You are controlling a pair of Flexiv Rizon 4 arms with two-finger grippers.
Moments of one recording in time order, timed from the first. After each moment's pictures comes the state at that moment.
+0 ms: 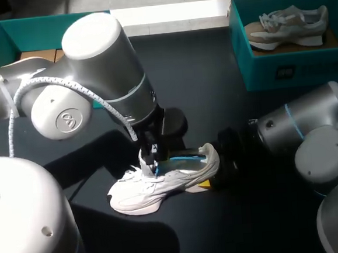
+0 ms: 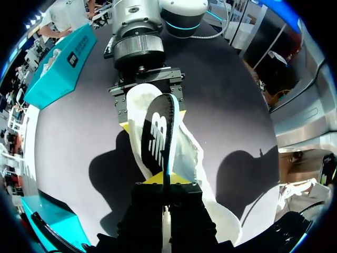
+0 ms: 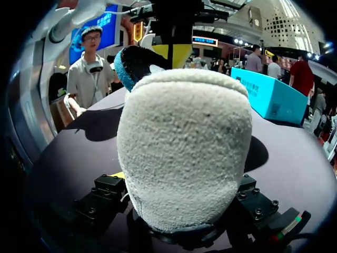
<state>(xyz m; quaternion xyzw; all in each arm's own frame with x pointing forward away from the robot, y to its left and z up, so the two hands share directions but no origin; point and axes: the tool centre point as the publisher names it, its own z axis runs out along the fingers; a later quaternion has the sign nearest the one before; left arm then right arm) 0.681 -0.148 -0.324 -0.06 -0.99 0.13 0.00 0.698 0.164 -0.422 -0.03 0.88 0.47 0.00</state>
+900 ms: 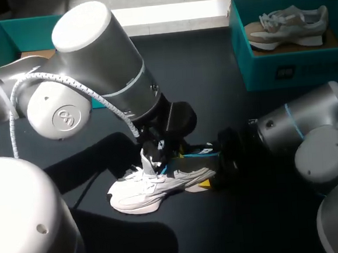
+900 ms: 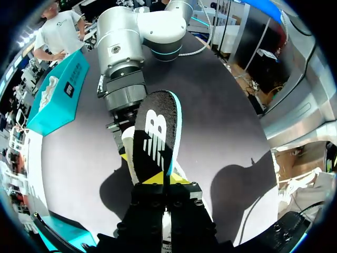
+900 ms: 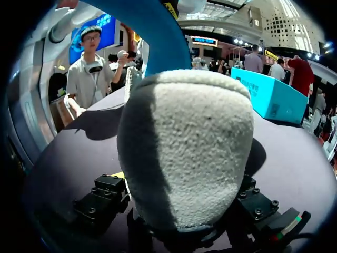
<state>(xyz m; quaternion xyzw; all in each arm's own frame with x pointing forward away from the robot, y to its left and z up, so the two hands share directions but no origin) 0.662 -0.181 -0.288 -0.12 -0.98 0.18 0.00 0.699 0.164 -0.422 -0.03 0.88 0.47 0.00</state>
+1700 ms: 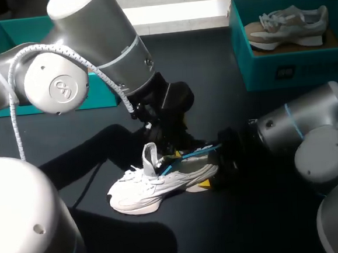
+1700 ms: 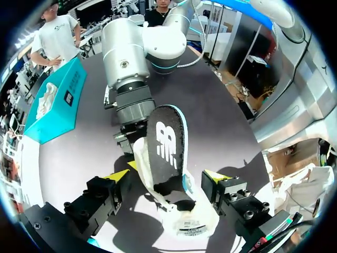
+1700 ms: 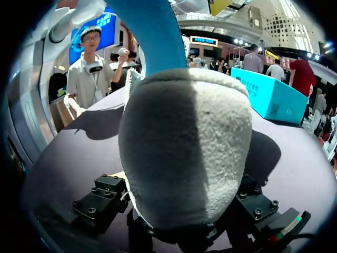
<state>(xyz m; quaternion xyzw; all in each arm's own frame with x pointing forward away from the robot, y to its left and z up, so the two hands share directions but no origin) 0.680 -0.183 -0.258 -0.14 -0.97 0.21 0.04 0.699 0.164 -0.422 -0.03 0.88 0.47 0.00</state>
